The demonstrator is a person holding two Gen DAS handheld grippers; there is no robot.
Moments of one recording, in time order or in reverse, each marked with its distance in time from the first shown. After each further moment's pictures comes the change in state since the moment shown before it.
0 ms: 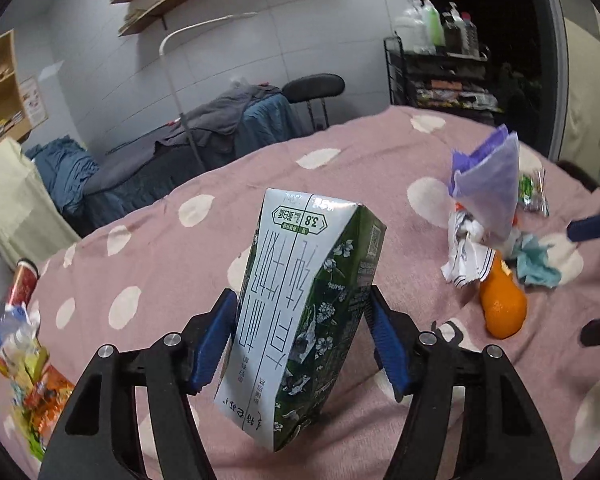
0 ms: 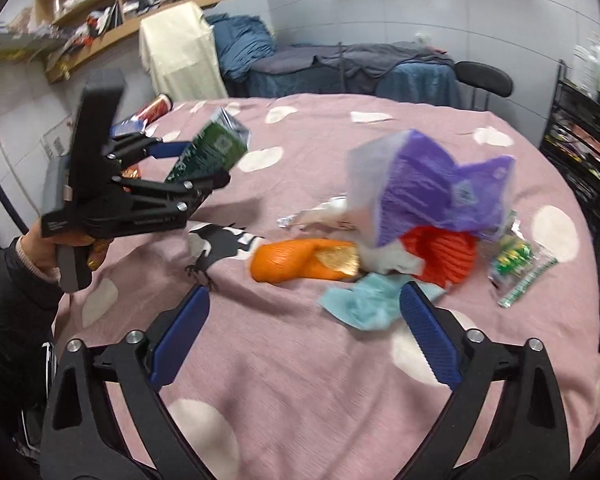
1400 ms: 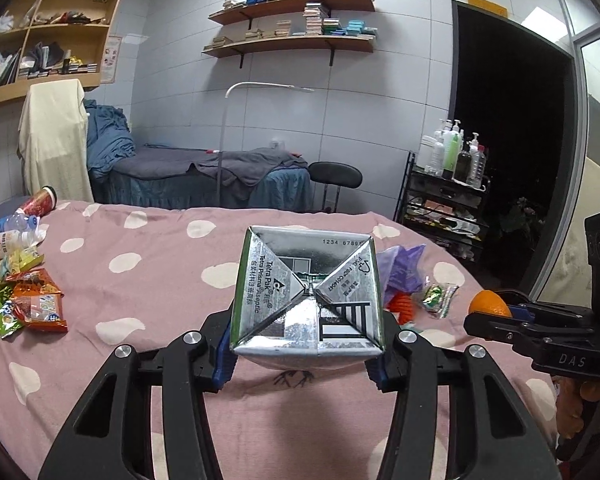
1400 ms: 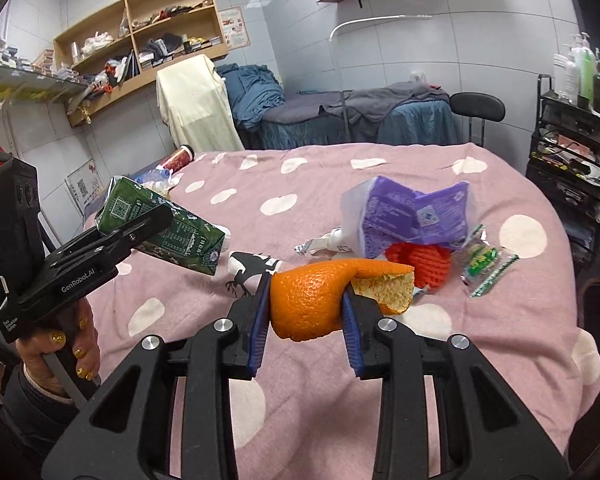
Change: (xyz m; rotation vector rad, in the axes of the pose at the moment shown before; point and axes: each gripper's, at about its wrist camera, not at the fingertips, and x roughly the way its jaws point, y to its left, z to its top) left arm -0.107 -0.067 -0.016 -0.344 -0.272 -0.030; right arm -0.102 -0.025 -0.040 0.084 -0.238 0.058
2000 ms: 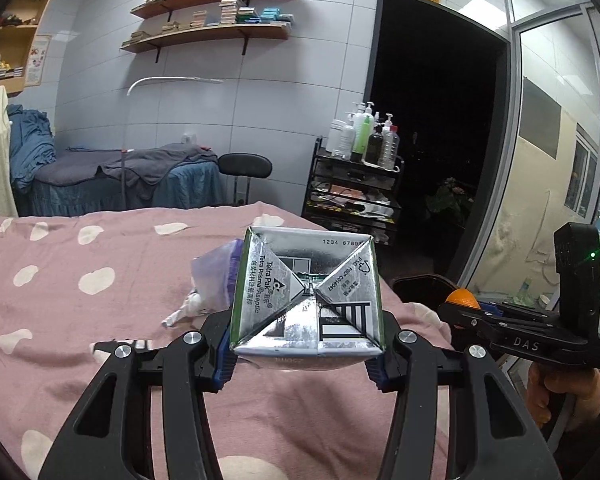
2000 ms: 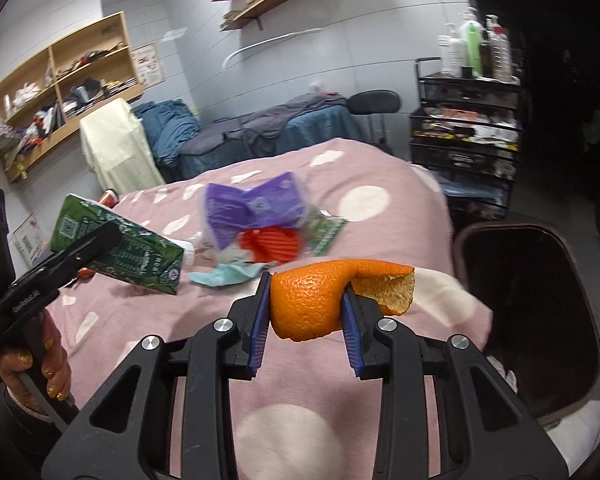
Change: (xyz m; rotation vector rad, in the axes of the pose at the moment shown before) left arm 0.025 -0.097 -0.005 0.075 0.036 -0.279; right arm -0.087 -0.108 -0.044 0.206 -0.074 -0.264
